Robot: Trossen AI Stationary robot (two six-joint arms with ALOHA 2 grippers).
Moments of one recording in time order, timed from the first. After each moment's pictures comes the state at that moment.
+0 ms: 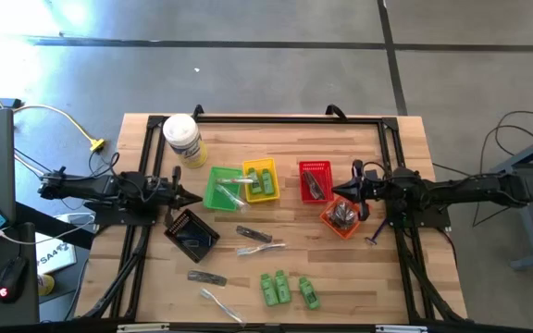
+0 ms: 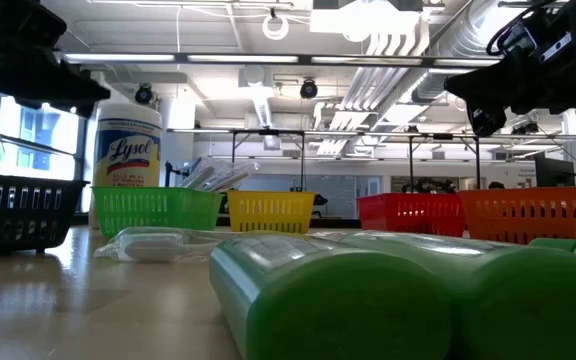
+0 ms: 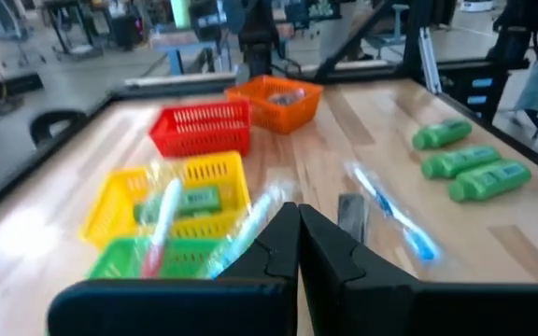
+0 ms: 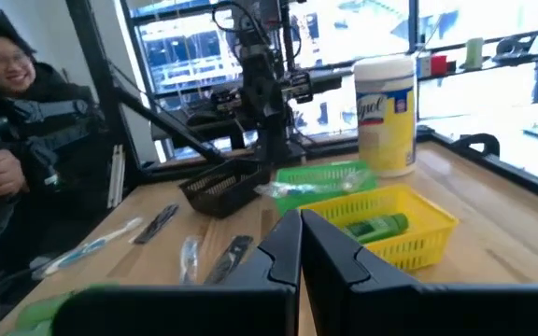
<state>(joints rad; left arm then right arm) -0.14 0.04 0.14 -0.23 -0.11 0.04 -0.09 0.53 0.01 0.55 -0.09 0.16</state>
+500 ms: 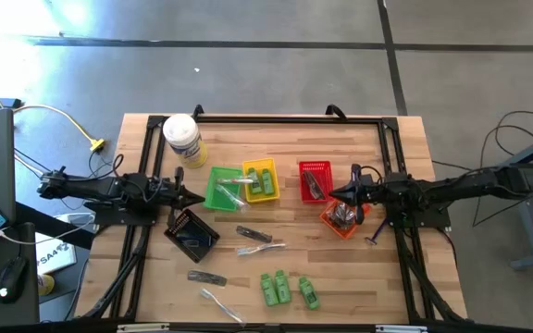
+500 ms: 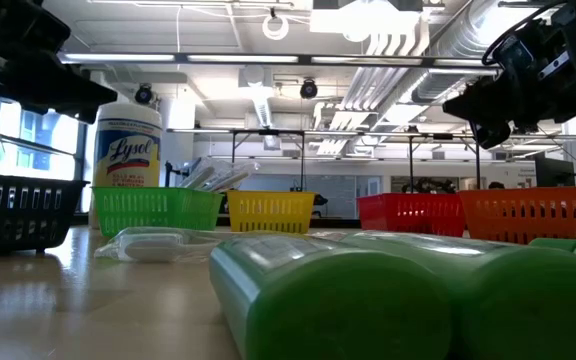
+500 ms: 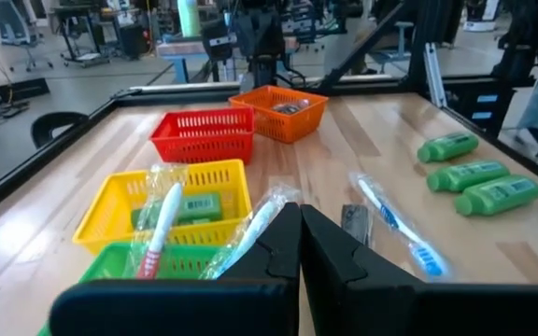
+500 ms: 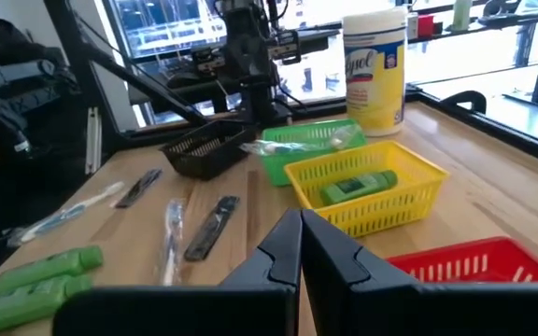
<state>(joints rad) -0.14 0.05 0.08 -0.12 -0.12 0.02 0.00 0.60 0.01 0.52 0.04 0.16</state>
